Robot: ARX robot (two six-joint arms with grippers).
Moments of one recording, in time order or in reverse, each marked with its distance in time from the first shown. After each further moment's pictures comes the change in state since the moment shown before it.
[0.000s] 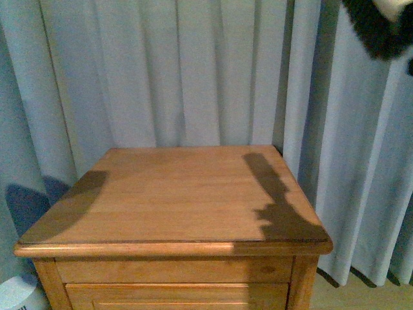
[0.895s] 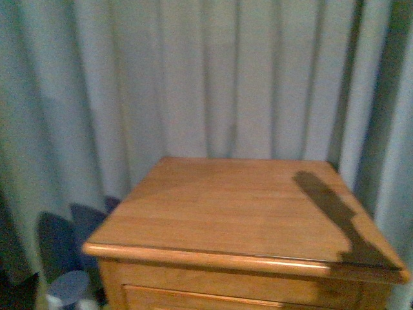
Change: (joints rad) left arm 0.000 0.005 0.000 0.000 0.007 0.000; right arm -0.037 -0.467 -0.268 0.136 0.156 -0.273
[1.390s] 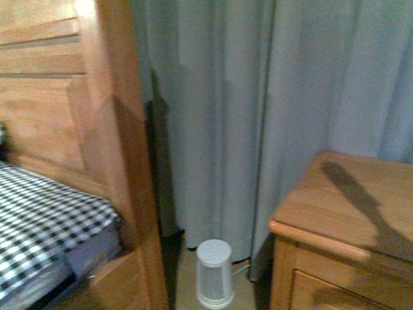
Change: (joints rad) left arm 0.000 -0.006 -0.003 -0.001 -0.006 -0.003; right arm 0.002 0.014 -0.006 -0.001 -0.008 -0.011
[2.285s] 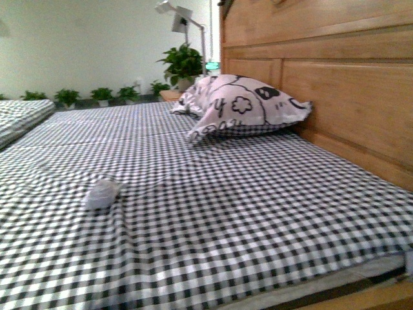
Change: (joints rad) left arm 0.000 0.000 0.000 0.000 -0.001 0.000; right arm 0.000 0.000 0.000 0.000 0.000 0.000
